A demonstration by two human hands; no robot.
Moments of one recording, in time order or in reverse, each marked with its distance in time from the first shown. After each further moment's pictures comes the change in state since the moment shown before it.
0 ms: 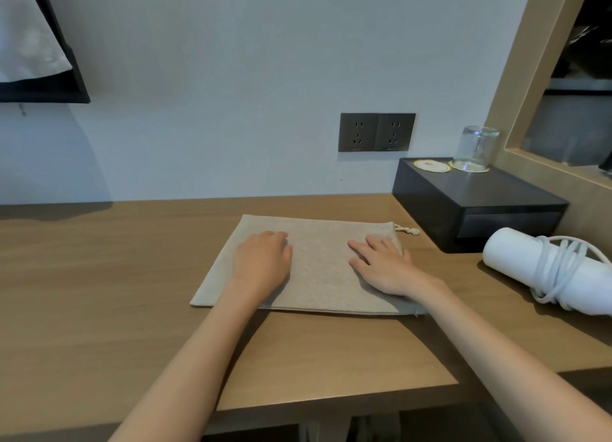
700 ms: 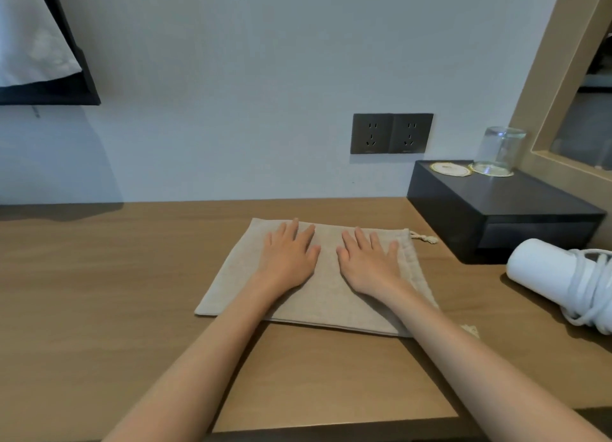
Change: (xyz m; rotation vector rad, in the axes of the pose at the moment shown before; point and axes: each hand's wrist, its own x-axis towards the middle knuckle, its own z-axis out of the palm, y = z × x) left_hand 0.036 0.008 0.028 0.046 -0.176 0.063; right_hand 0.048 -0.031 0.018 -0.067 0.079 0.067
